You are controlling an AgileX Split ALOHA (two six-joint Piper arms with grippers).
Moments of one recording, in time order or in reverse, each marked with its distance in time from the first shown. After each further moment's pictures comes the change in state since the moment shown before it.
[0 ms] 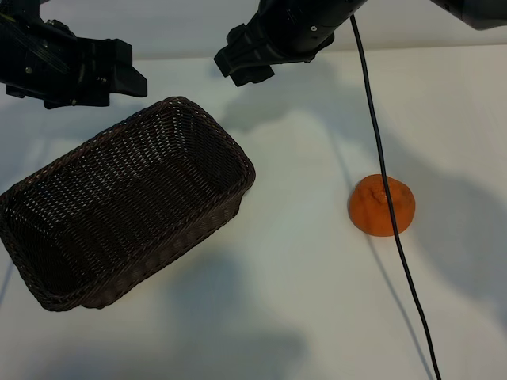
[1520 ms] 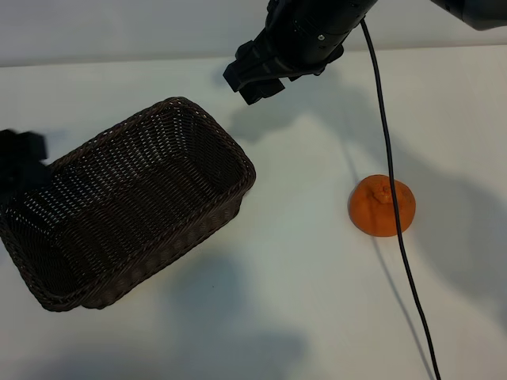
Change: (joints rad) left arm 0.000 -0.544 0.345 0.453 0.131 -0.532; right arm 0.000 0.000 0.000 -0.007 0.100 0.001
